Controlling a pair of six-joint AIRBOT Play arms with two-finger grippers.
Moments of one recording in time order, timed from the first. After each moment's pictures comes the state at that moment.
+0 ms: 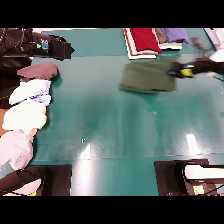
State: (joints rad) left arm -0.37 -1.18 1.62 1.30 -1.04 -1.51; right arm -0.30 -1.41 1.33 -1.00 1.05 1.36
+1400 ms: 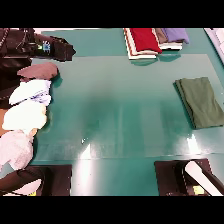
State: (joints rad) left arm -0.38 -1.18 1.62 1.30 -1.06 -1.51; right arm -0.75 -0.95 1.02 -1.41 1.15 1.44
